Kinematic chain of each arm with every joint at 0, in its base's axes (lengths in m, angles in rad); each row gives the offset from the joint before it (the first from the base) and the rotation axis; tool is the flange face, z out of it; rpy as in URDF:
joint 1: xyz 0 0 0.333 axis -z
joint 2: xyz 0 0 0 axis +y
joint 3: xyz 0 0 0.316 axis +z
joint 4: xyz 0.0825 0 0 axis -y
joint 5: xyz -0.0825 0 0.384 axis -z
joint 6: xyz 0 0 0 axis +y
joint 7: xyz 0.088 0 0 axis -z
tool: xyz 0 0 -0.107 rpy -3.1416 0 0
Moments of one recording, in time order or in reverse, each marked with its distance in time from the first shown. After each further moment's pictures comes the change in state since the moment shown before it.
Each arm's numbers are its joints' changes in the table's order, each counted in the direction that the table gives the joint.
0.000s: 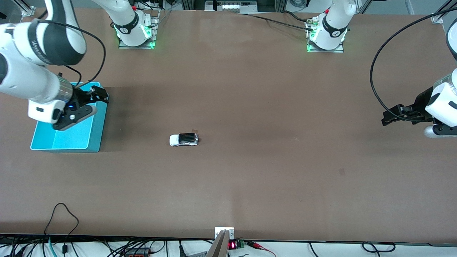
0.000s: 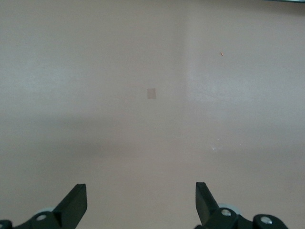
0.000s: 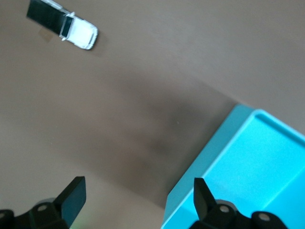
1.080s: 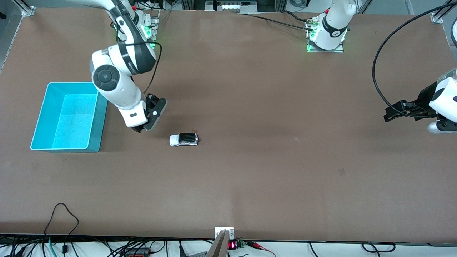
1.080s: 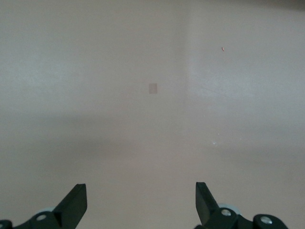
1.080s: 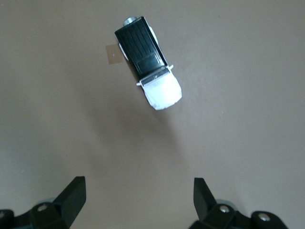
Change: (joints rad) left arm 0.005 -0.011 0.010 0.005 0.000 0.036 0.000; right arm -0.011 0.148 0.267 -0.166 0.072 -0.450 -0.252
